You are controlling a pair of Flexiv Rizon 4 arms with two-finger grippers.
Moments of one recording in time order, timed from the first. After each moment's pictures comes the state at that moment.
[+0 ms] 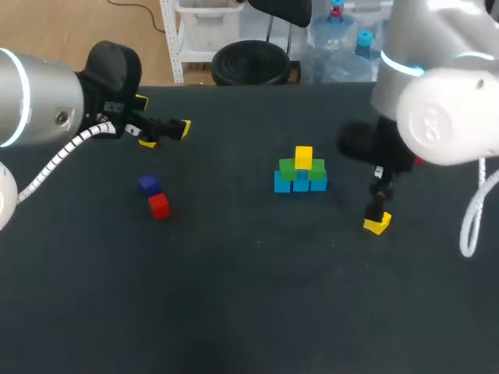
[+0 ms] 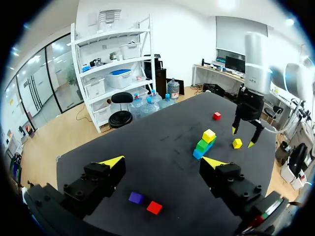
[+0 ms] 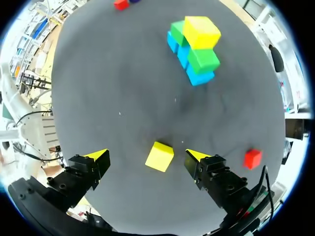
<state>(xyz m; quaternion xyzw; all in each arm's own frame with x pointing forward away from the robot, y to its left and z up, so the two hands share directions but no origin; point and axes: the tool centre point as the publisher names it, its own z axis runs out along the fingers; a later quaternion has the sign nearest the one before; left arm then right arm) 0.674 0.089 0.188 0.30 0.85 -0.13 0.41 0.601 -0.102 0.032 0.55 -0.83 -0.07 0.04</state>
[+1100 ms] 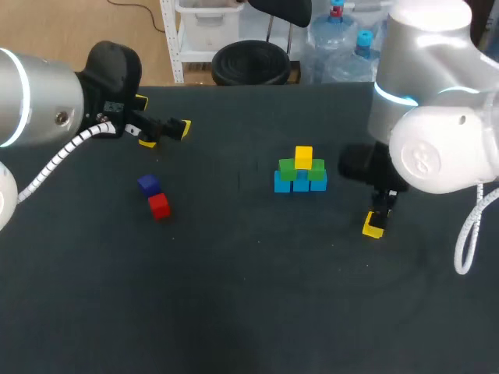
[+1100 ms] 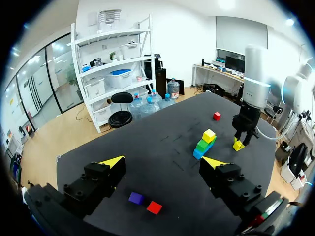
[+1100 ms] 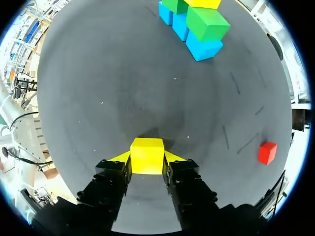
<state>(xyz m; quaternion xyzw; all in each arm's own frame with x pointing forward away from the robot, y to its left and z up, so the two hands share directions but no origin) 0.674 0.089 0.188 0.30 0.85 -0.13 0.41 0.597 -0.111 -0.007 0.53 -0.84 -0.05 0.06</state>
